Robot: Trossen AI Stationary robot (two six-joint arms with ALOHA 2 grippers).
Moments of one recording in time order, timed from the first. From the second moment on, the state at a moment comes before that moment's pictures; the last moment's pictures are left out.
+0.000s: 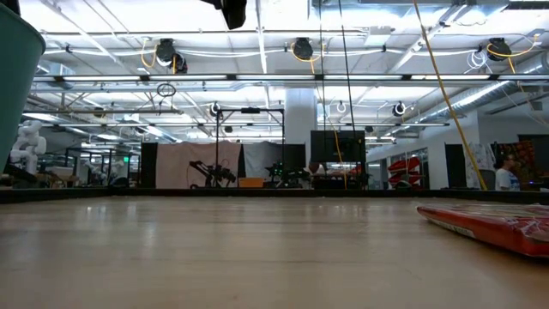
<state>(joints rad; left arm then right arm) -1.00 0.97 0.70 -0.71 -0.07 -1.12 0.35 1.97 1.45 0.21 0.16 0.16</state>
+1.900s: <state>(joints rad) -0.61 1.17 0.83 -0.28 -0.79 -0.26 0.73 1.78 0.92 -0.12 0.24 0.97</state>
